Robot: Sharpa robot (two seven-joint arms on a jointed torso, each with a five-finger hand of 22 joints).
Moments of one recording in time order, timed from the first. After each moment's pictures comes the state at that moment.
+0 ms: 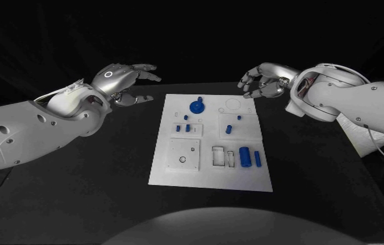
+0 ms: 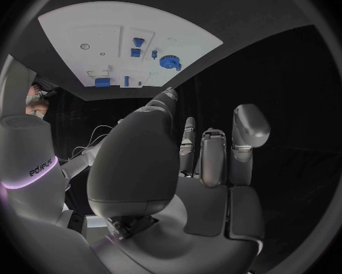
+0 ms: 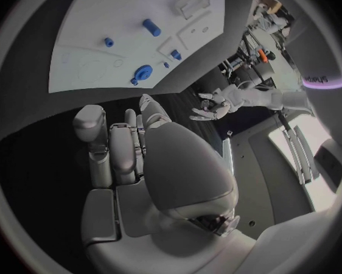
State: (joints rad) left arm 1.30 -0.89 -0.22 1.43 -1.66 -0.64 0.12; left_hand 1.39 -0.20 0.23 0.30 0.19 0.80 -0.05 0.09 0.08 0.53 0.00 0.09 0.13 1.44 -0.05 1.45 1.31 0.09 1.37 0.07 1.03 1.31; right arm 1.38 -0.99 -0.22 1.53 -1.24 -0.21 0.01; right_hand 1.60 0.05 -0.04 0.14 0.28 0.72 0.10 0.38 0.21 0.71 0.10 0.54 0.51 1.35 0.01 1.32 1.22 0.13 1.24 0.12 0.96 1.31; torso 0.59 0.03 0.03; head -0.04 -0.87
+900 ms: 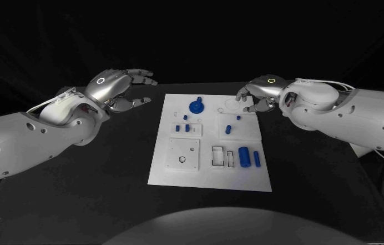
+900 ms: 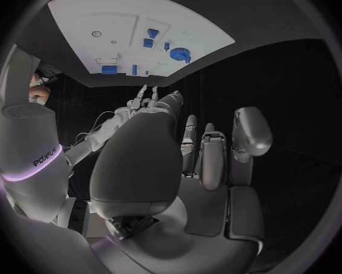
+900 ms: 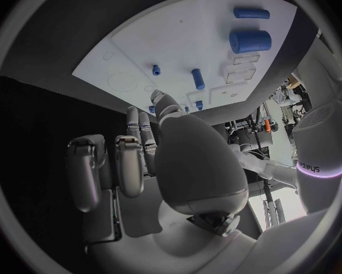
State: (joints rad) left arm 1.29 -0.92 -0.23 1.48 -1.56 -0.69 0.18; left_hand 1.42 -0.15 0.27 0.29 0.20 0.84 -0.02 0.08 0.08 0.59 0.00 0.16 0.12 1.46 -0.07 1.47 1.31 0.09 1.40 0.05 1.08 1.31; right arm 1.28 -0.94 -0.22 1.46 -1.75 -0.25 -0.02; right_hand 1.44 -0.06 0.07 0.15 0.39 0.83 0.06 0.24 0.24 0.81 0.05 0.44 0.41 1.47 -0.04 1.52 1.31 0.01 1.47 0.07 1.55 1.31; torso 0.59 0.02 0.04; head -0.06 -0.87
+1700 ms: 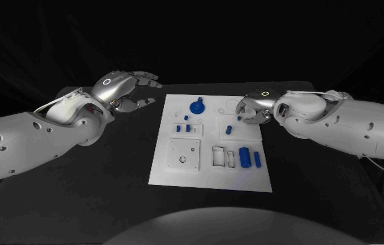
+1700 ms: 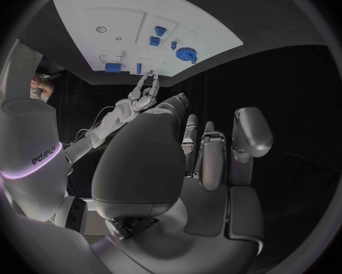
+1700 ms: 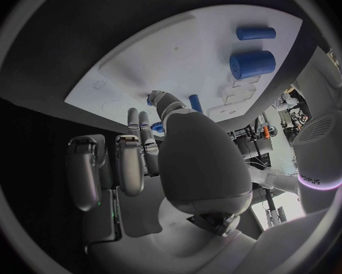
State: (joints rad) left arm 1.29 -0.90 -0.23 1.48 -1.54 -0.66 0.19; left_hand 1.45 -0.14 0.31 0.29 0.21 0.85 -0.01 0.07 0.08 0.61 0.00 0.19 0.10 1.46 -0.06 1.47 1.31 0.09 1.40 0.05 1.09 1.31; right arm 1.21 -0.88 -0.22 1.38 -1.79 -0.20 -0.01; right_hand 1.41 -0.12 0.21 0.14 0.45 0.87 0.09 0.19 0.27 0.79 0.05 0.41 0.42 1.46 -0.04 1.50 1.31 0.01 1.46 0.07 1.53 1.31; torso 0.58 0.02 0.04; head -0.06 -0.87
